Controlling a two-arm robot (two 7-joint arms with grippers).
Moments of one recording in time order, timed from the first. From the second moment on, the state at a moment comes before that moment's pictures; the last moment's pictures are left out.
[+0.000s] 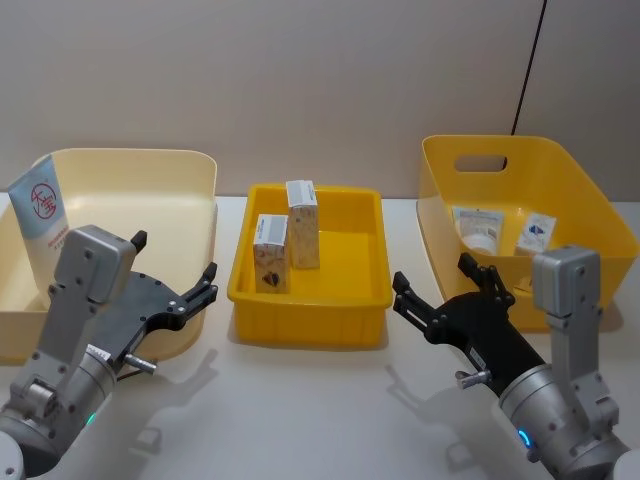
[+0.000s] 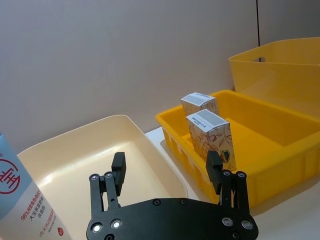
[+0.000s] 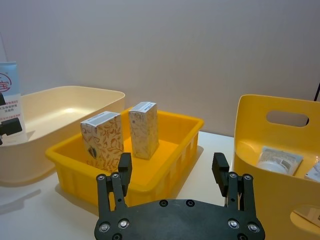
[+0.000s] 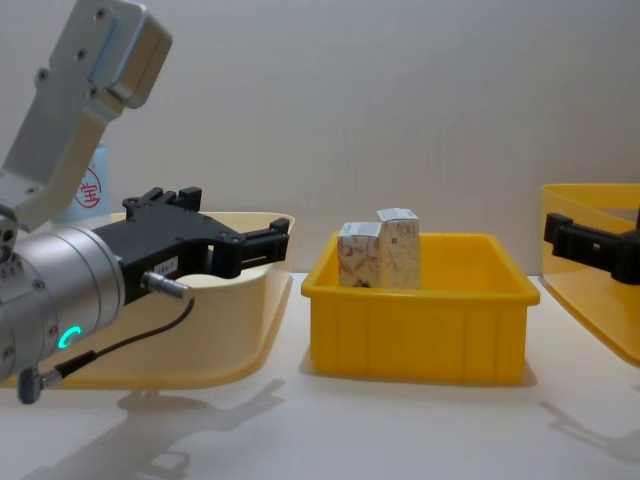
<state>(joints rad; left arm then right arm) -0.24 0.38 0.45 -1.63 -0.20 0.01 -0.01 -0.01 0.34 -0.23 -1.77 0.29 0.03 0.07</state>
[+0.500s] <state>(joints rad) -0.24 0.38 0.45 -1.63 -0.20 0.01 -0.01 -0.01 0.34 -0.23 -1.77 0.29 0.03 0.07</state>
